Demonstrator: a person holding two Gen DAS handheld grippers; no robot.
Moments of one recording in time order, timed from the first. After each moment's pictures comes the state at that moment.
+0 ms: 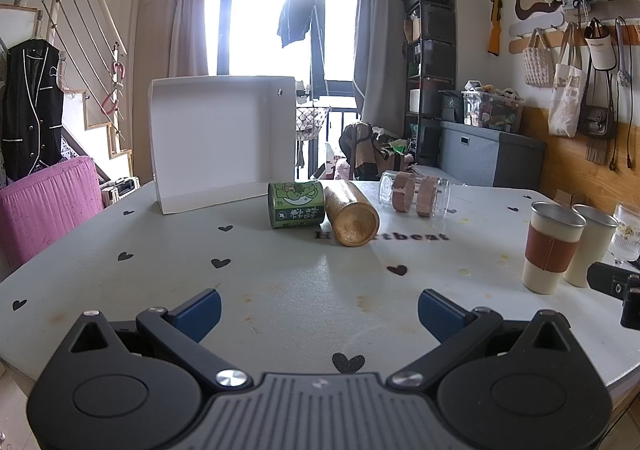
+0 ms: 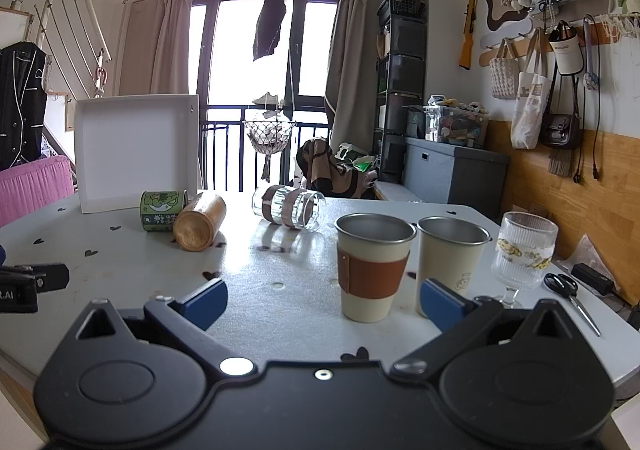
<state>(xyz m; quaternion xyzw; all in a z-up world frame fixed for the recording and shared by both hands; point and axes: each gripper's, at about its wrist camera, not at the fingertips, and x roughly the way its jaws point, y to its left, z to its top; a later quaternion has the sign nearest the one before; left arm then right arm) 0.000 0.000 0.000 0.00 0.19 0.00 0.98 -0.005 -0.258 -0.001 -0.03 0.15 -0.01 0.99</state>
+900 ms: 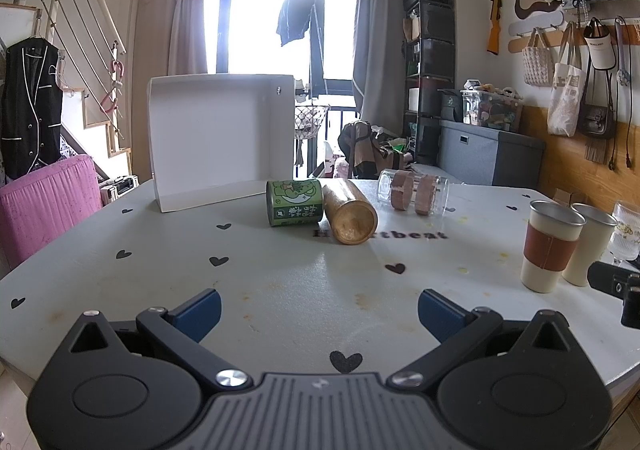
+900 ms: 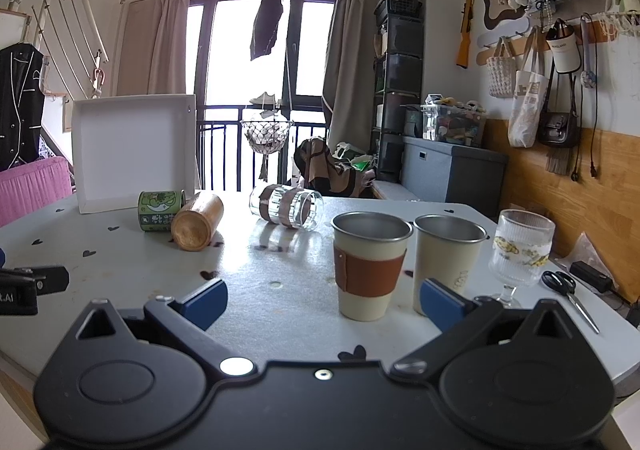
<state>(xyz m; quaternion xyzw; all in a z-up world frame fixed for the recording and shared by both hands) -0.002 -0.003 -0.001 0.00 0.19 0.00 0.98 -0.005 -0.258 -0.002 -0.03 0.15 -0.01 0.99</state>
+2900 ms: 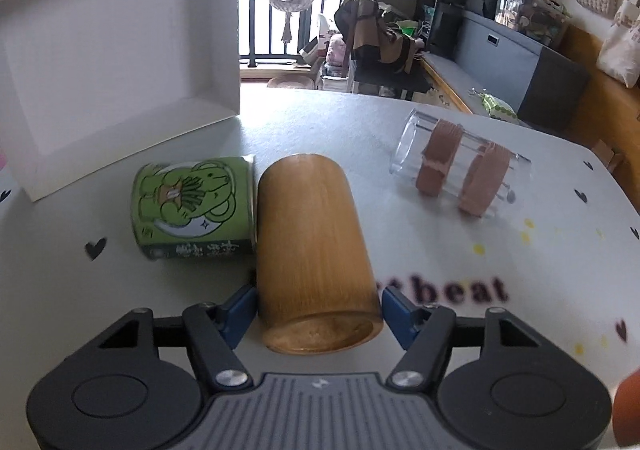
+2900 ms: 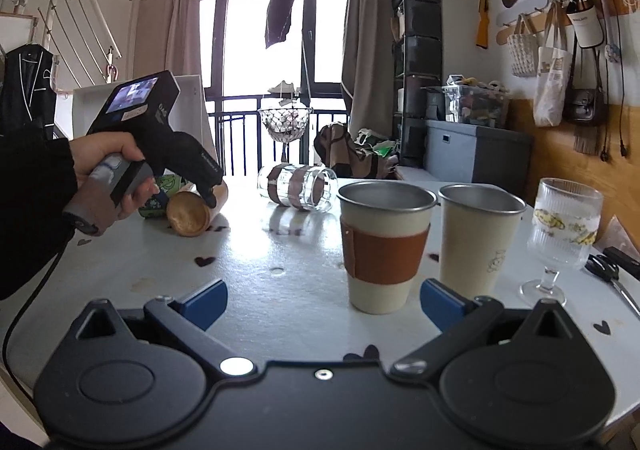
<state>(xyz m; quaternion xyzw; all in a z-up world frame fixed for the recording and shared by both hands) 0.306 -0.028 -0.003 -0.04 0.41 -0.01 0.91 0.039 -0.278 -0.034 -0.01 0.16 0.03 0.99</state>
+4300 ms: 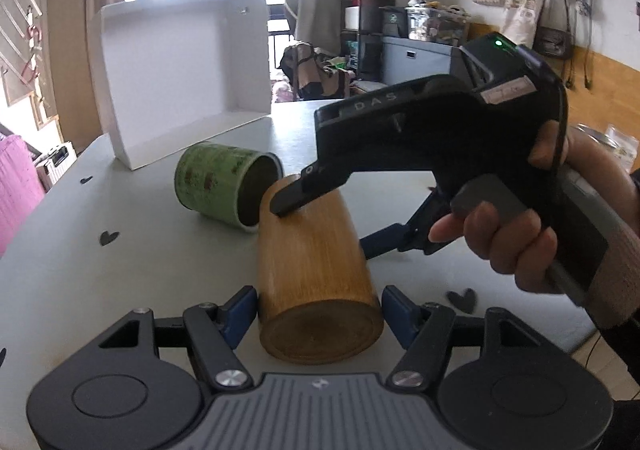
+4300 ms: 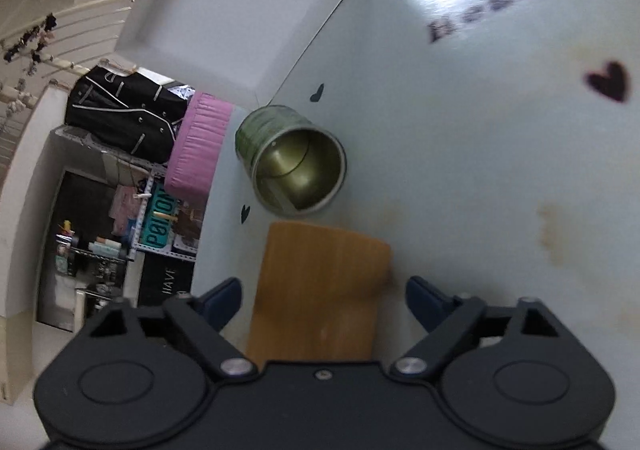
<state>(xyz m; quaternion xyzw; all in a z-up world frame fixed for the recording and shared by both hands) 0.069 0.118 -0.018 0.04 0.31 -0.12 0.94 0.234 -0.054 -0.071 0.31 0.51 0.29 0.75</state>
